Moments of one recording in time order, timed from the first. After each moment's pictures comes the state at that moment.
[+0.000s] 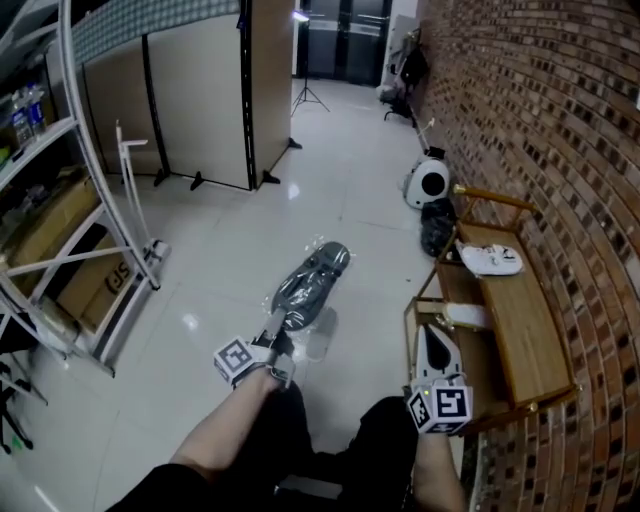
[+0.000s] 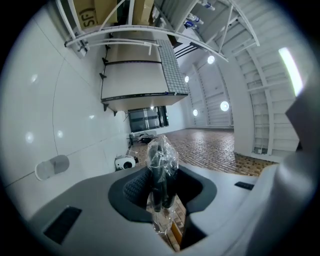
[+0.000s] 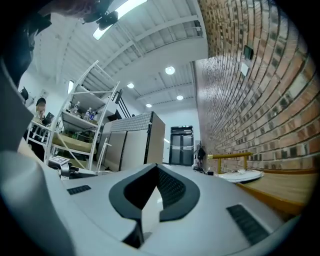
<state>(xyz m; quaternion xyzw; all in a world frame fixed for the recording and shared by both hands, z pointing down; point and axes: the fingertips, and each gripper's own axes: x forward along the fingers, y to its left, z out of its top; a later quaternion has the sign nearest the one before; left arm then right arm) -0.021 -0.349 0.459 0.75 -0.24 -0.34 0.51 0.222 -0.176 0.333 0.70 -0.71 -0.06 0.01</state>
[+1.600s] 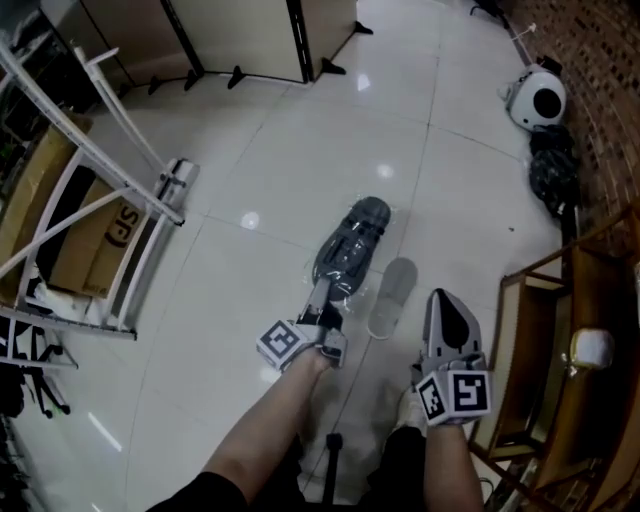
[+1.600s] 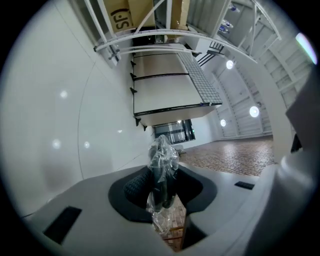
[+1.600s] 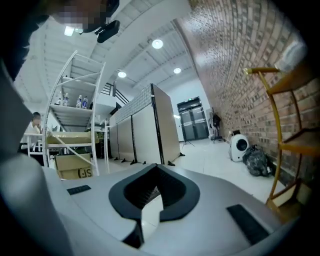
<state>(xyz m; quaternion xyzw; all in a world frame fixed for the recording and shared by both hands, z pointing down) -0.024 -0.534 0.688 0.66 -0.38 -0.34 0.55 0.163 -0.450 0.543 0.63 -0.77 0.09 0.00</state>
